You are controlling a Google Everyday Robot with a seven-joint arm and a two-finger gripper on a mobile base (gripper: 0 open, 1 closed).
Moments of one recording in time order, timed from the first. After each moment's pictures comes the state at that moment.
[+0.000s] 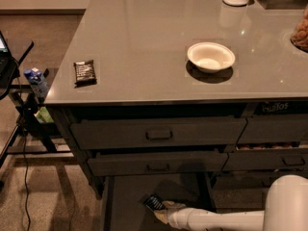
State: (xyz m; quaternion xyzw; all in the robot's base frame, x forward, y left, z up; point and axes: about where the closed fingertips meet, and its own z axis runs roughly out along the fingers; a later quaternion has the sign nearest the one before) arm 0.457 -0.042 0.205 -0.32 0.86 0.23 0.32
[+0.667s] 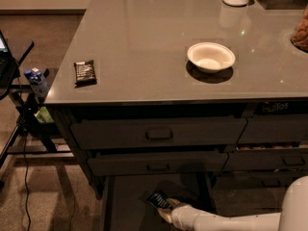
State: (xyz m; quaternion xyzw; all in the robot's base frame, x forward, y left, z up) arm 0.453 -0.057 0.253 -0.31 0.85 0.21 0.36
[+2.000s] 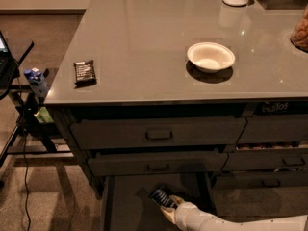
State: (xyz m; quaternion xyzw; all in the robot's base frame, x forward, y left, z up) arm 0.436 -0.066 0.327 -0.33 0.84 0.18 0.40
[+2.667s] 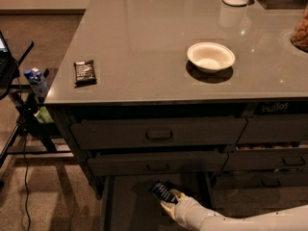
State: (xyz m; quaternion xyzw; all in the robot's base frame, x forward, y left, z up) arm 0.436 -0.065 0.388 -0.35 0.83 0.15 0.42
